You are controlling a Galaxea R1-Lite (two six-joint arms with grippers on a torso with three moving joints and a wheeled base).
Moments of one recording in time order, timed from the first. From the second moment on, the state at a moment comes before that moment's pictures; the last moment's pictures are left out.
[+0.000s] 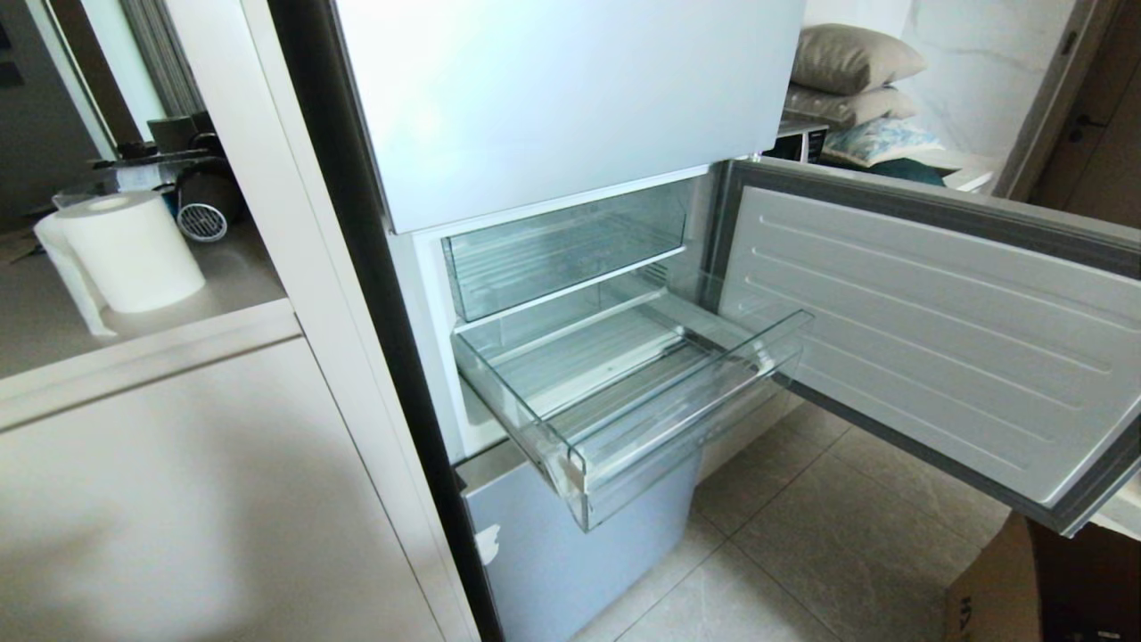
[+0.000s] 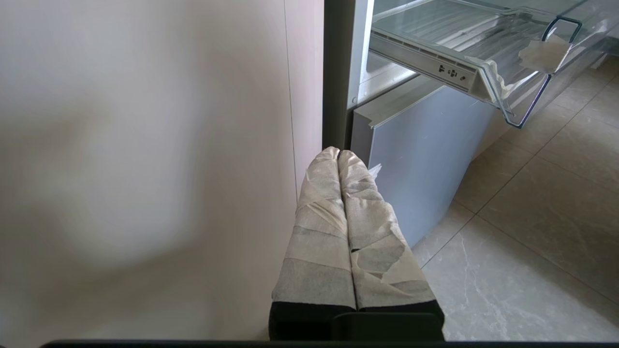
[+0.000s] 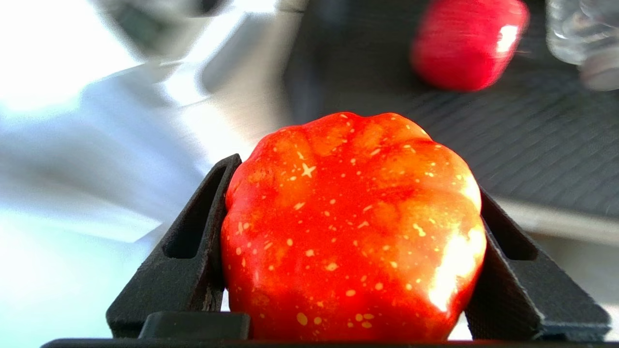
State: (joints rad) left arm 0.00 0.00 0.00 0.00 0.00 0.01; right arm -1.07 1.71 -0.78 -0.48 0.39 -0.05
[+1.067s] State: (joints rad) left arm 0.00 0.00 0.00 0.00 0.00 0.01; right arm 0.31 1.59 -0.87 -0.52 0.05 0.20
